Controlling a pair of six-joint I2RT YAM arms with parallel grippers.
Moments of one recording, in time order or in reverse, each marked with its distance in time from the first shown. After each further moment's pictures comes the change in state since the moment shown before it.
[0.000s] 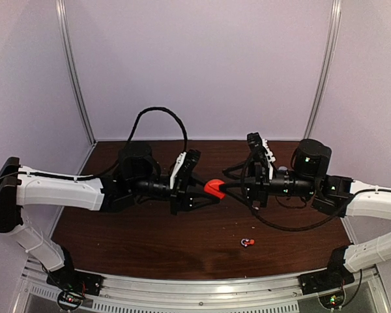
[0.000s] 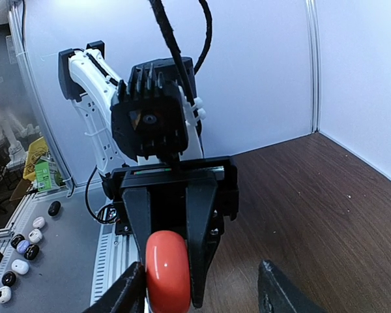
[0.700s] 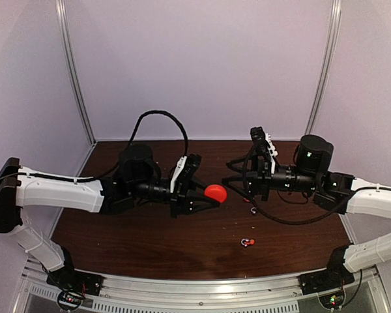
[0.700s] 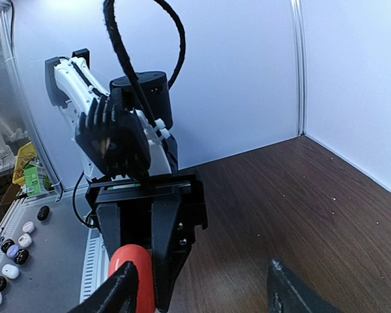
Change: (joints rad) left arm -0.008 -0.005 -0.015 -0.005 -0.019 0.035; right arm -0.033 -0.002 0.017 -0.011 -0.003 -0.014
